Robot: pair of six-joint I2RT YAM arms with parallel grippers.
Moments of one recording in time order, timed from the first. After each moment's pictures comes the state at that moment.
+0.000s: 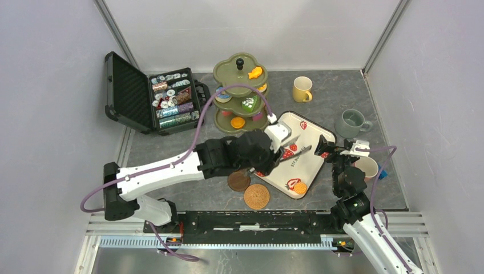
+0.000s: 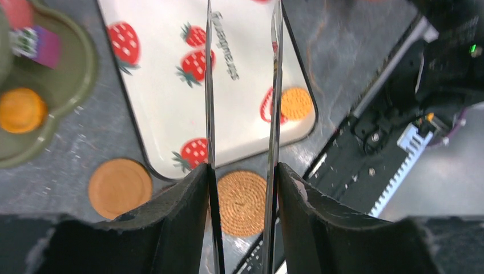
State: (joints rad) left arm -1.21 1.39 1.40 -0.61 -0.23 -0.24; right arm 0.42 0.26 0.12 0.23 0.53 0.16
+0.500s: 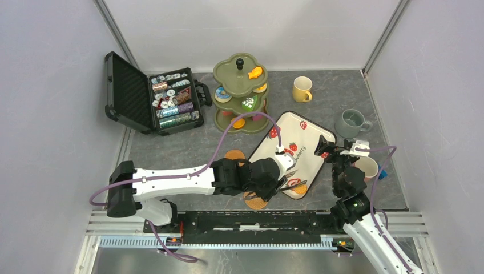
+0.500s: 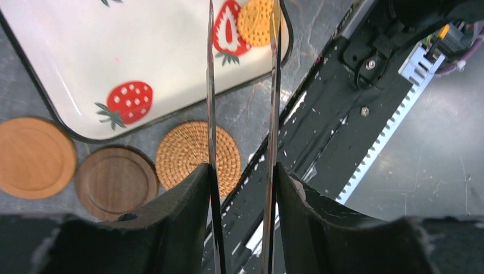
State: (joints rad) left arm -1.37 1.44 1.19 -0.57 -0.20 -0.36; right arm 0.42 0.26 0.12 0.23 0.53 0.16
